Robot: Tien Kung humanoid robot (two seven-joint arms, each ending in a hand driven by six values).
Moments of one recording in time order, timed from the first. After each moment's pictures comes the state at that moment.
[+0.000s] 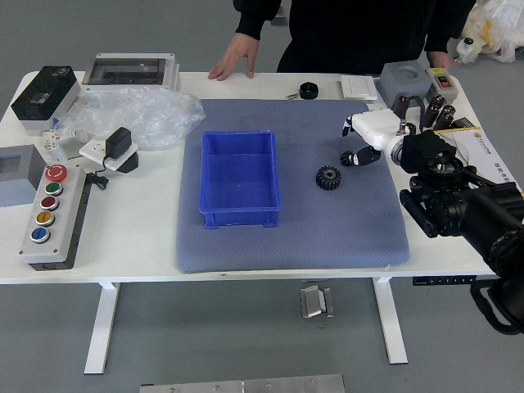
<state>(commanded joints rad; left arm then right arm) -0.13 0.10 -0.81 -0.18 1.09 -0.13 0.18 0.95 -0.09 0.66 0.26 -2.14 -0.20 0.19</state>
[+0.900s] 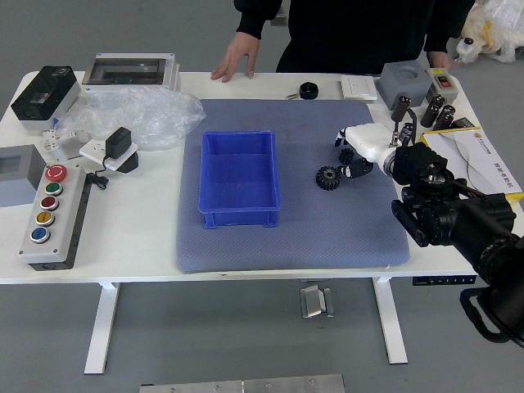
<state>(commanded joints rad) -0.15 0.09 -0.80 -0.18 1.11 -0.14 0.19 0.92 -0.04 0.72 0.22 -2.16 -0.21 0.20</state>
